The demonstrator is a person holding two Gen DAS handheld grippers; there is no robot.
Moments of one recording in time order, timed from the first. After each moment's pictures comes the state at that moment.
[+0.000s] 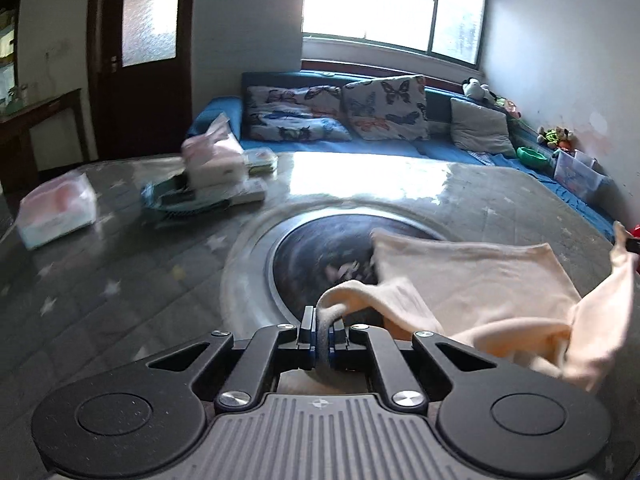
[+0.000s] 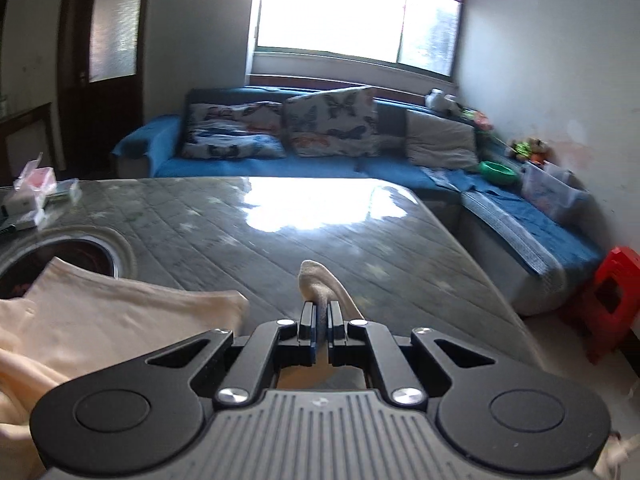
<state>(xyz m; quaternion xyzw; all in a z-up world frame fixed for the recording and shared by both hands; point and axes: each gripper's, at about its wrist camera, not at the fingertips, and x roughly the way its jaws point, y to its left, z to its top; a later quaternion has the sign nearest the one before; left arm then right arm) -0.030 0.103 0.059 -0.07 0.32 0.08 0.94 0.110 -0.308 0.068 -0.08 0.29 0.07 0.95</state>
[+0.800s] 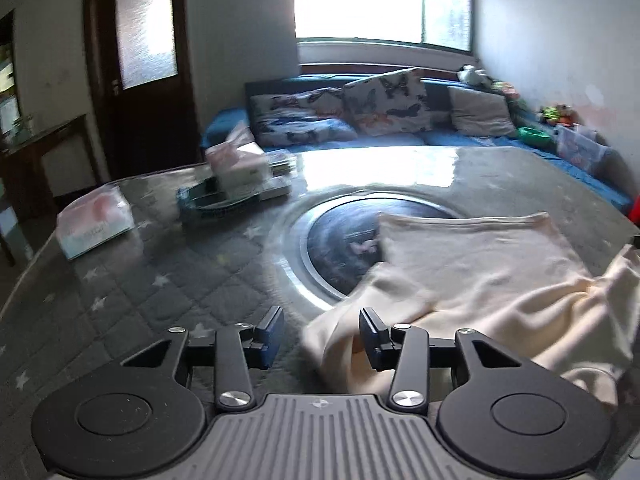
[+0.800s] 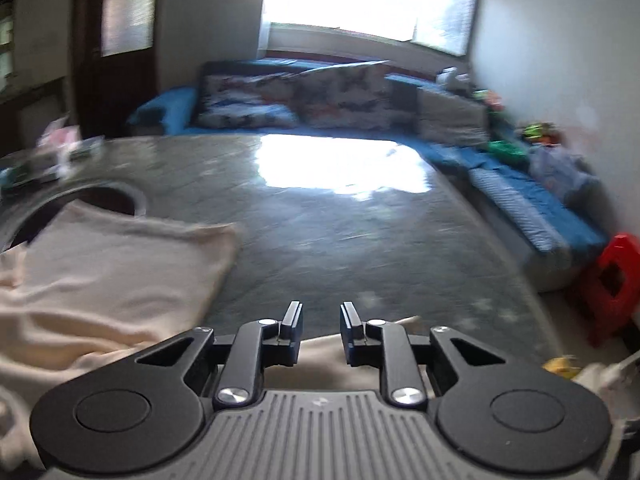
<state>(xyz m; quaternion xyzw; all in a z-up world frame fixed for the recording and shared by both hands) -0.077 0.095 0.070 -0.01 0.32 0.08 0.94 0.067 -0.305 0.051 -0.10 0.34 0.12 0.93</state>
